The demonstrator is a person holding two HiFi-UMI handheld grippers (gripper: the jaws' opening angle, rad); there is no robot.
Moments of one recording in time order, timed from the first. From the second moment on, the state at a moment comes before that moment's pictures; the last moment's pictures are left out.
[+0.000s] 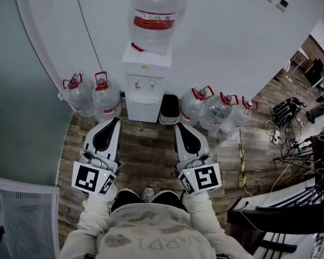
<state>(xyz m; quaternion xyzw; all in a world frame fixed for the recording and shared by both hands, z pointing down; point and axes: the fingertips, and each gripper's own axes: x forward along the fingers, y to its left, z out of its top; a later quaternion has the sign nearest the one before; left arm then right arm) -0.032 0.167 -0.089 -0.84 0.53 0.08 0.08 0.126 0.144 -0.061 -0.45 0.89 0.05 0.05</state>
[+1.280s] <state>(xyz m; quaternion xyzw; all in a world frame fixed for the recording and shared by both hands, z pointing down) -0.077 -0.048 -0.079 -0.87 0.48 0.07 0.06 0.087 -0.058 -0.051 -0.50 0.87 0.03 0.04</state>
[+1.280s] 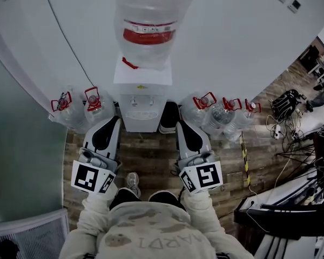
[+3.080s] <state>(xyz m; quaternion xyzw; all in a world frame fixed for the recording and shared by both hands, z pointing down) -0.111 -0.225 0.052 -0.91 0.42 0.02 -0.02 0.048 -0.222 0.093 -0.55 0.83 -0.07 -0.04</state>
